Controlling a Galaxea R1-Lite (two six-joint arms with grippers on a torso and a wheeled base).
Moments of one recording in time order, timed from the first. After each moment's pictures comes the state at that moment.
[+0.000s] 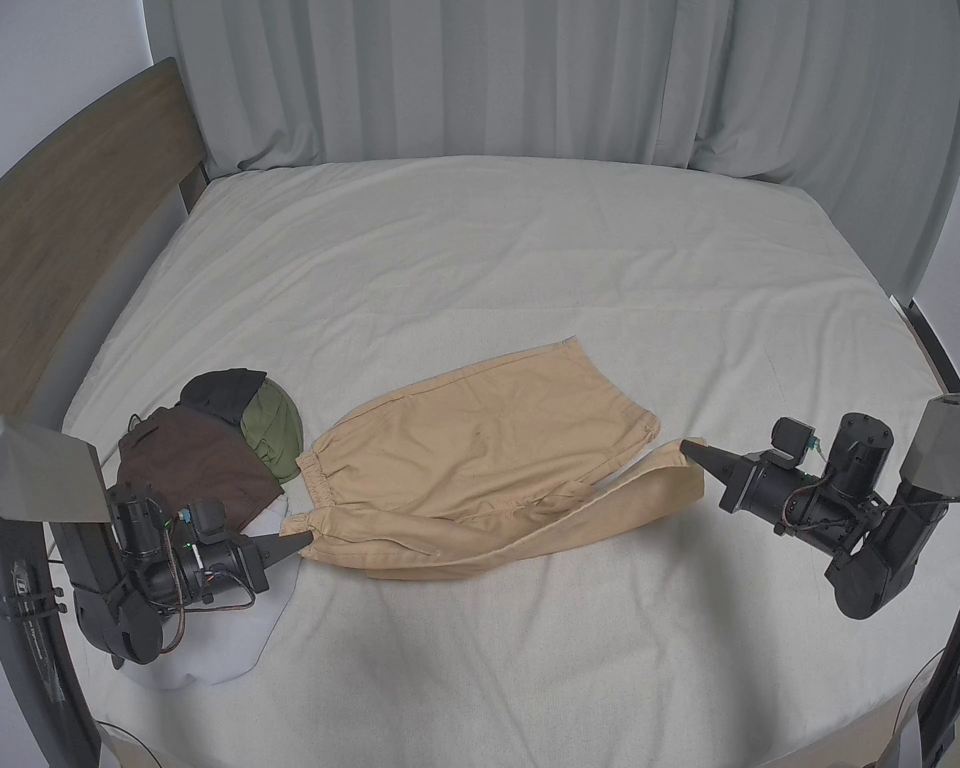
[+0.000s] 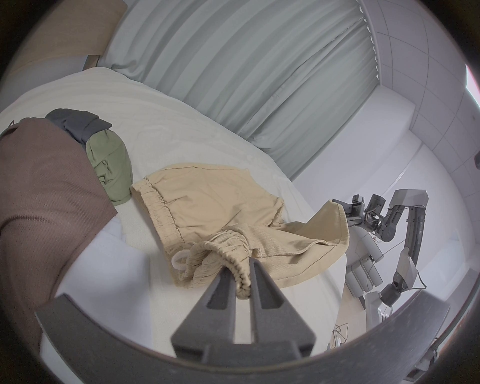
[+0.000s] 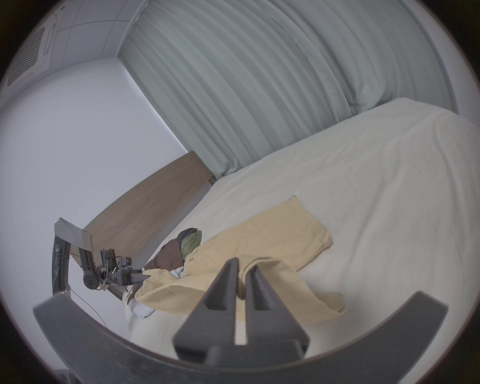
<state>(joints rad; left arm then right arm) 0.03 2.24 -0.34 -1.55 -0.80 -0.24 0.19 2.06 -0.45 -1.53 0.47 0.38</state>
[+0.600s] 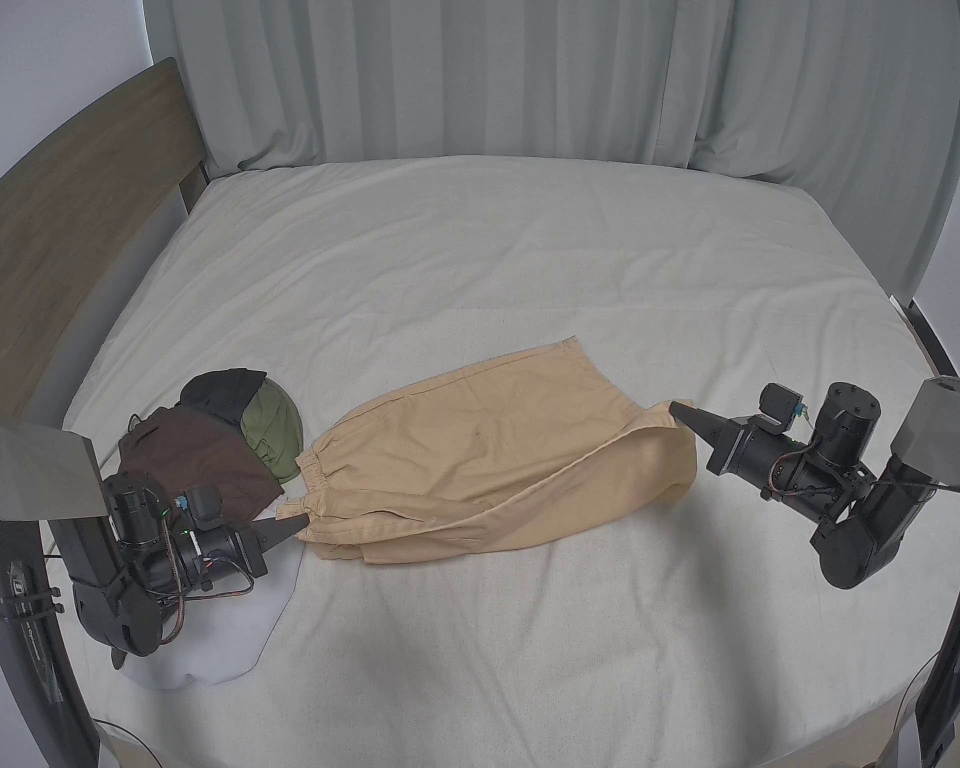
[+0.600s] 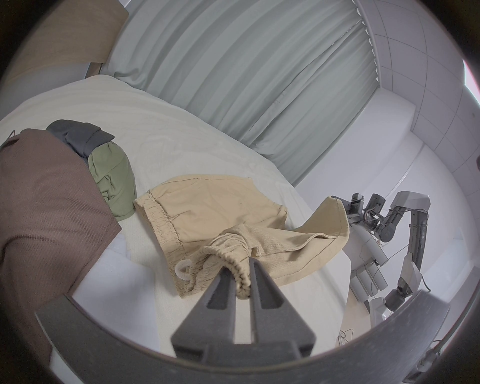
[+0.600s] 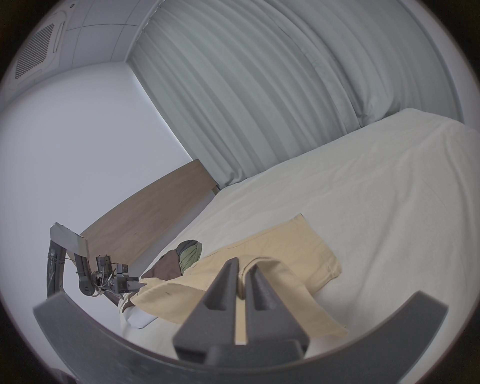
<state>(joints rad) 0.03 2.23 -0.38 -1.55 -0.77 -0.27 0.19 2.09 -0.62 -1.47 0.47 0.38</state>
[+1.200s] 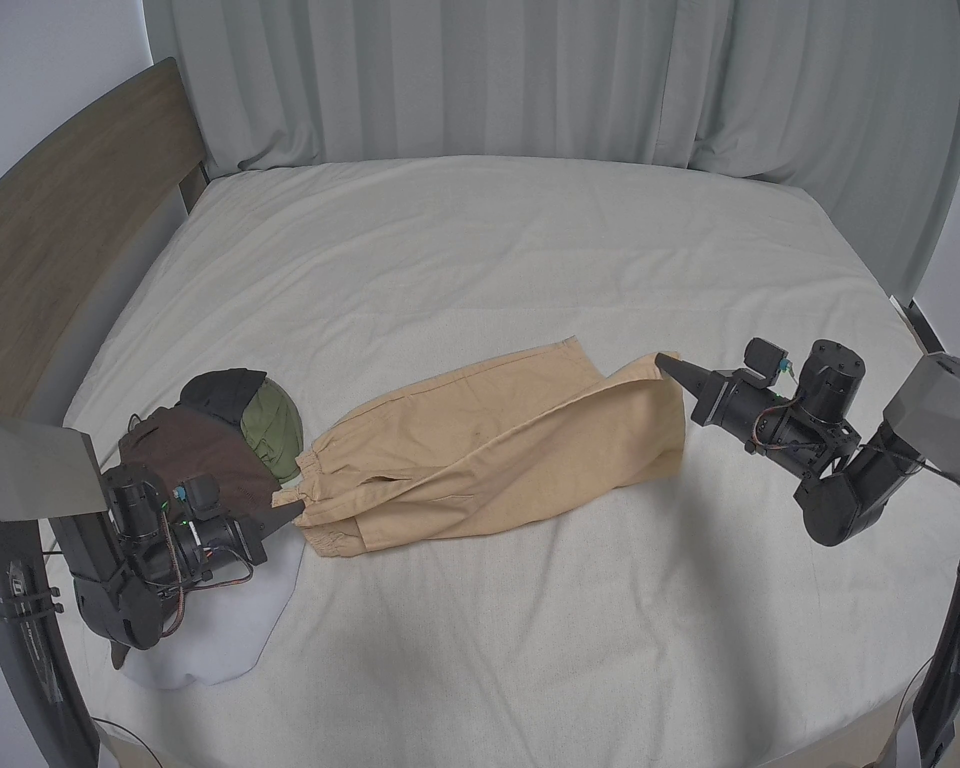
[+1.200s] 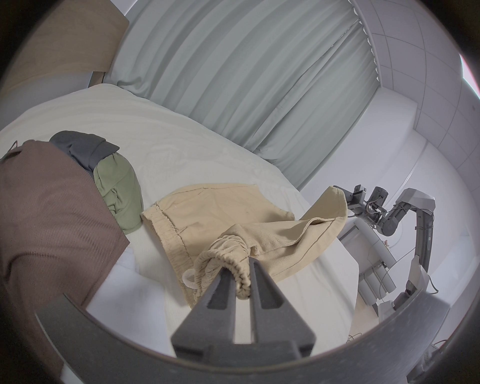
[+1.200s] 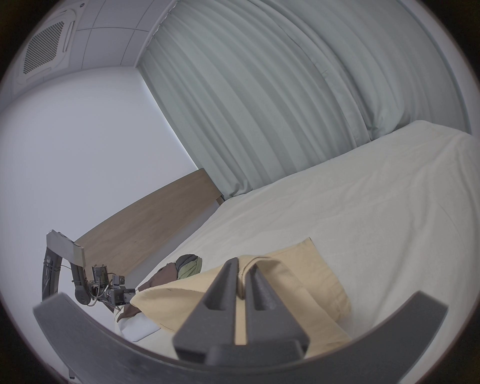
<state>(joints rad) 0.03 2.22 -0.41 -1.55 -0.73 -0.27 0.20 2.12 -0.85 -1.36 0.47 0.38</state>
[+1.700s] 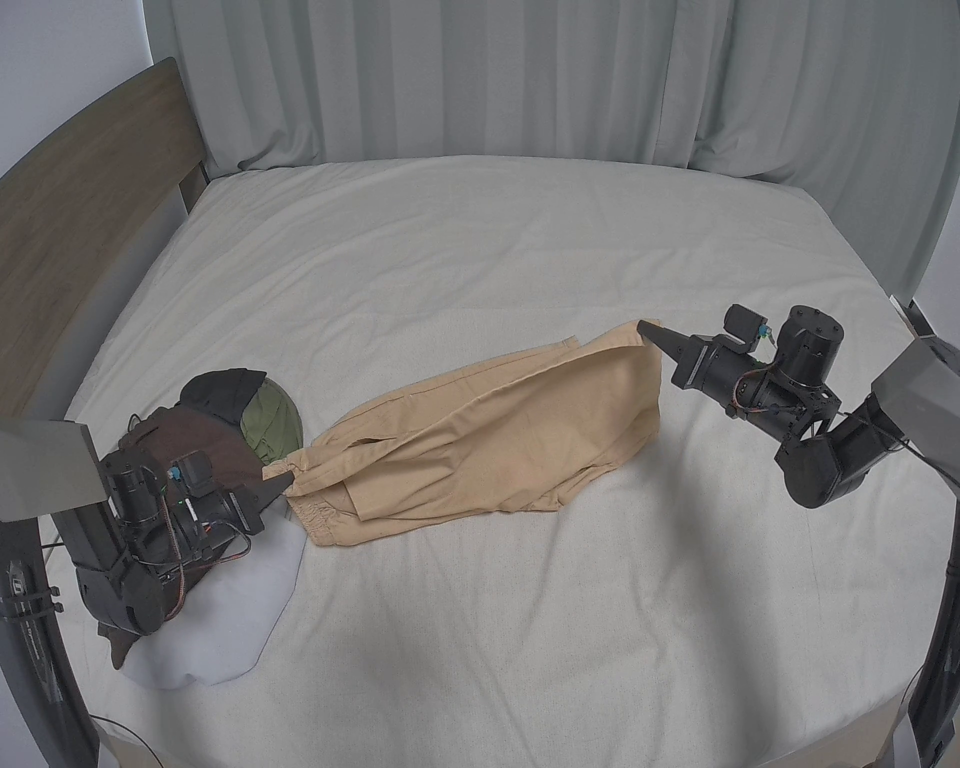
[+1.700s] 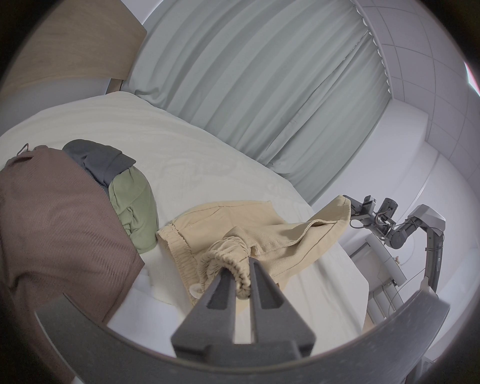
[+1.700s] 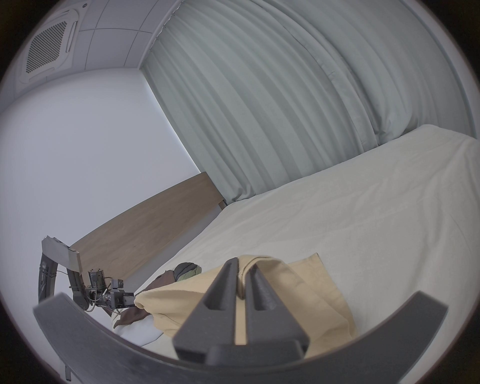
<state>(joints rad) 0.04 2.23 -0.49 -1.55 -0.63 -0.36 0.22 2.17 -1.08 -1.21 0.47 0.38</state>
